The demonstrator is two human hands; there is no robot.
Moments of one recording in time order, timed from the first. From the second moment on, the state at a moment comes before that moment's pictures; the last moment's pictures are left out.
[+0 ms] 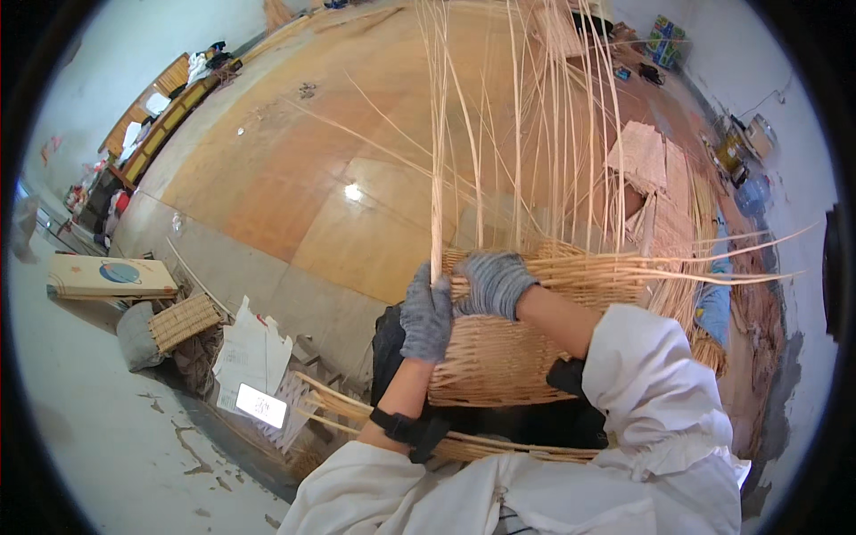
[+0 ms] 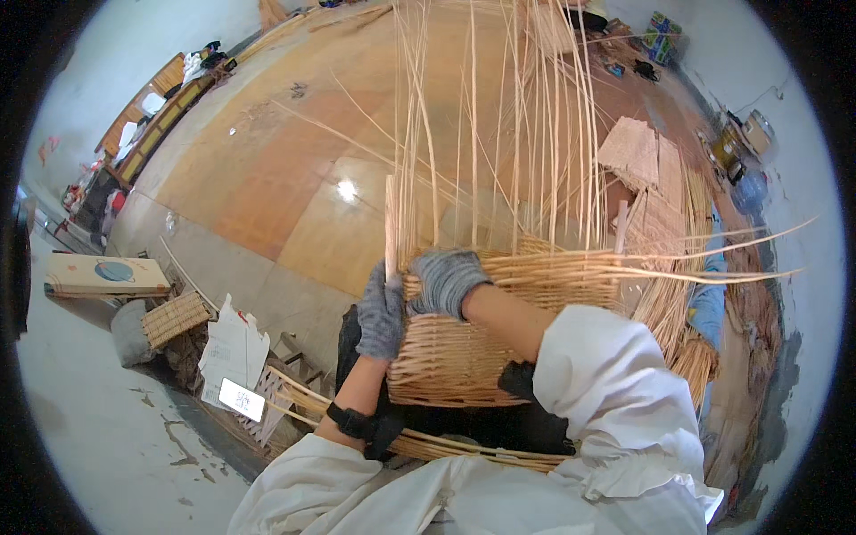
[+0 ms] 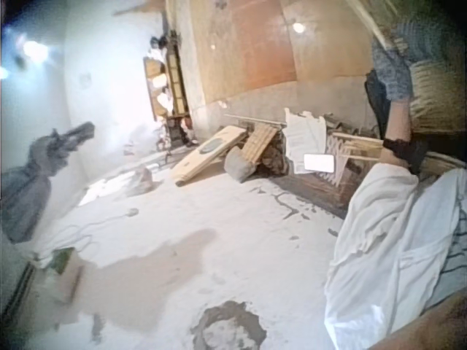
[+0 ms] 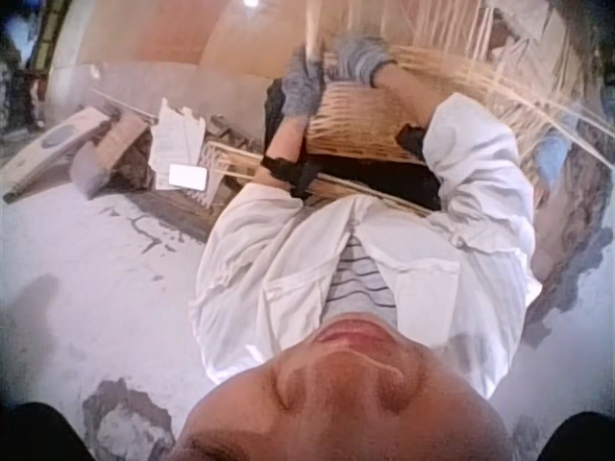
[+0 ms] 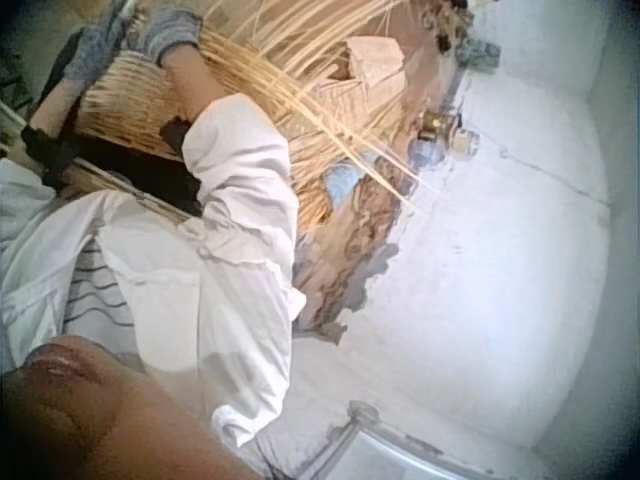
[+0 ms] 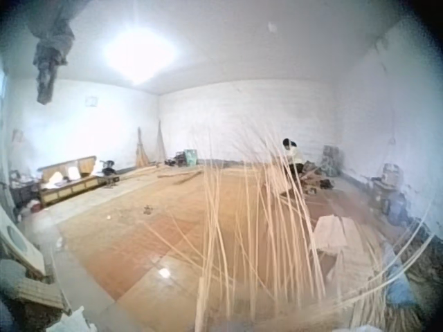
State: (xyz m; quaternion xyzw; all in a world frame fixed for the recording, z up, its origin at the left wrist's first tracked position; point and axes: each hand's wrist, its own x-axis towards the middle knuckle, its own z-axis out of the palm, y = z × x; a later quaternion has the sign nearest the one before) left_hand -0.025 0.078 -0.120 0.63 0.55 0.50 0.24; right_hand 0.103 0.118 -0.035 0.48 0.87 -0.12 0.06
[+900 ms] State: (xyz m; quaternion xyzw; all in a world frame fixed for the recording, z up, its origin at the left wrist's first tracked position) left_hand 0.031 0.109 -0.032 0.66 0.72 0.16 0.16; right_hand 0.148 0.129 -0.070 0.67 0.72 0.01 -0.20
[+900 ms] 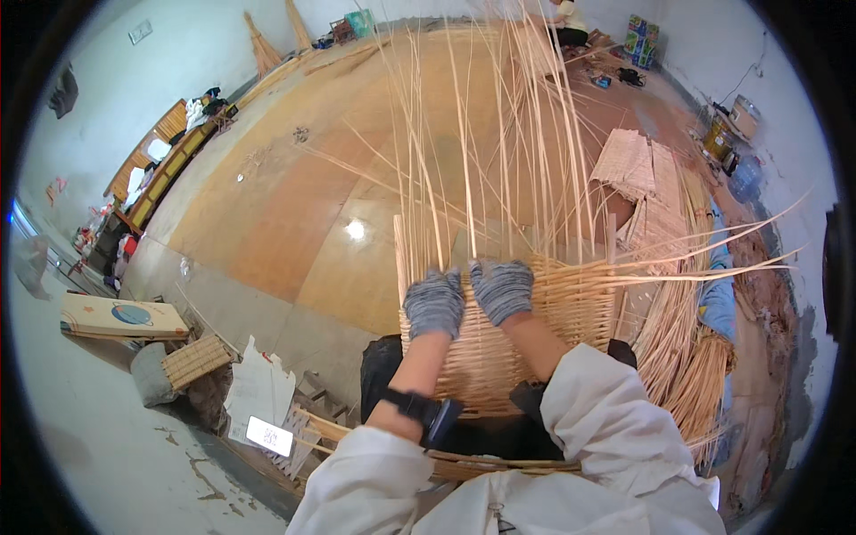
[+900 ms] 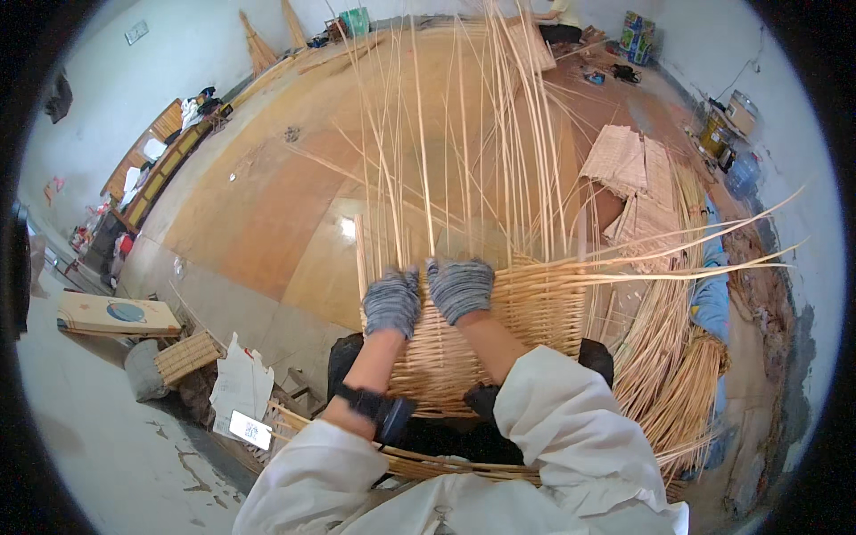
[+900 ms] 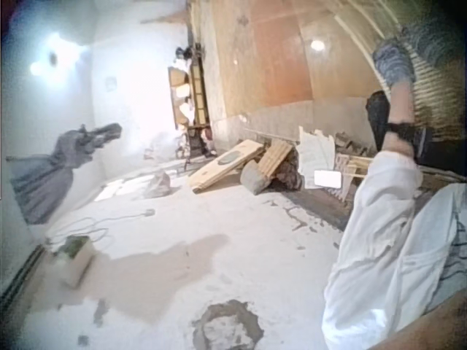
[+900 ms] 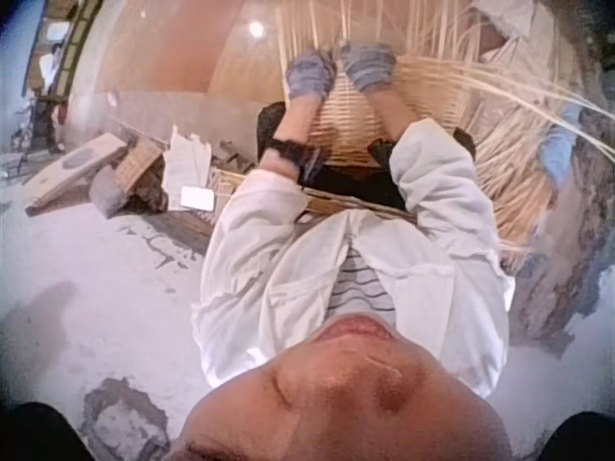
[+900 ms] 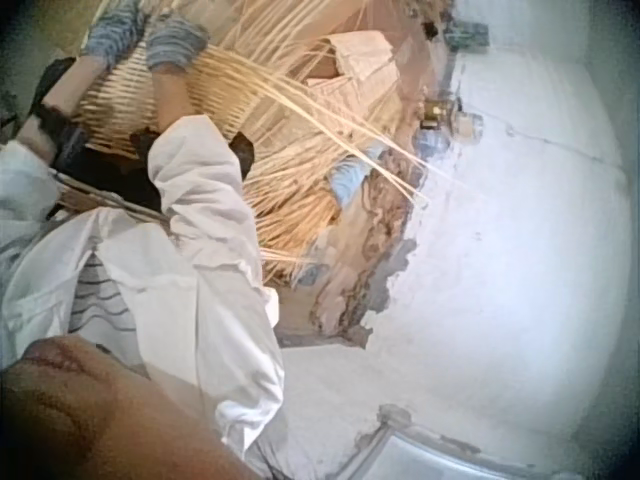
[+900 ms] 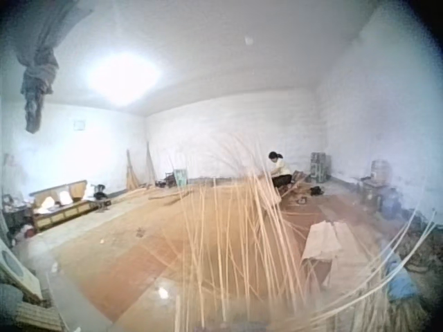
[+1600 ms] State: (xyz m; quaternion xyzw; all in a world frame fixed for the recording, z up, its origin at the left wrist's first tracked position) left_hand -0.232 -0.120 -0.042 0.57 0.57 -0.01 0.59; right_hand 0.125 -0.066 -0.093 0.43 0.83 -0.34 -0.11
